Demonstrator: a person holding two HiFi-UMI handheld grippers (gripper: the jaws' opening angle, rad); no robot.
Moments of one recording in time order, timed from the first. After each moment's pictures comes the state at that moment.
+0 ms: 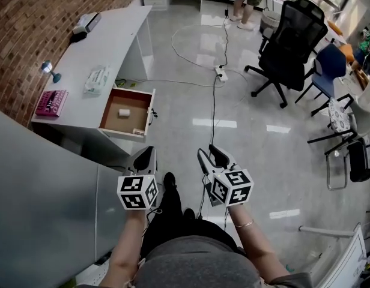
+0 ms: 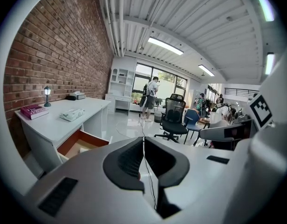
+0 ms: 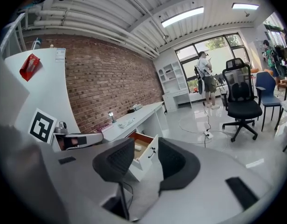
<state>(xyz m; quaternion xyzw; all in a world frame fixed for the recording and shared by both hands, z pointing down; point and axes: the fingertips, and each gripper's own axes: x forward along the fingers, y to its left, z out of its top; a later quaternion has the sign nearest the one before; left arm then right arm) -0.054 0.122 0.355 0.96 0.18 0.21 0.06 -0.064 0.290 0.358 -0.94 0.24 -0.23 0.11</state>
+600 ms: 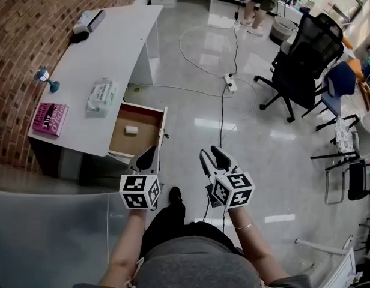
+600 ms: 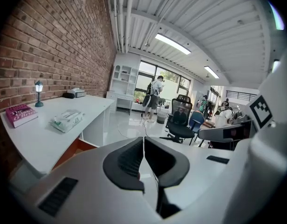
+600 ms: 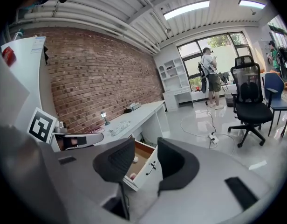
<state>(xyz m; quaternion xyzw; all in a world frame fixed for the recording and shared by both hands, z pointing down) 0.096 0.061 0.363 0.95 0.19 0.22 0.07 0.087 0.224 0.361 -0.94 0.23 -0.24 0.10</state>
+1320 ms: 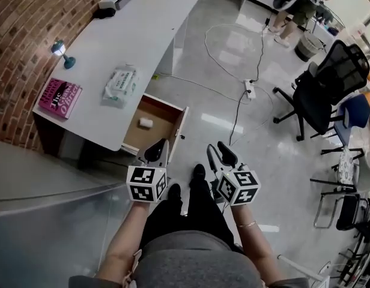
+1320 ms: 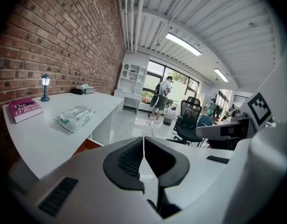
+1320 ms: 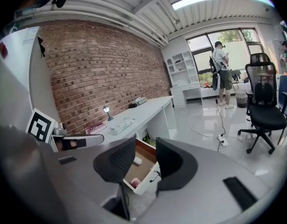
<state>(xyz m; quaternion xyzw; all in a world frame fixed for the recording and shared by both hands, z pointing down) 0.145 0.014 0.382 0.96 0.15 0.23 0.10 0.155 0.169 0.372 -0.92 0.27 -0.26 0.08</state>
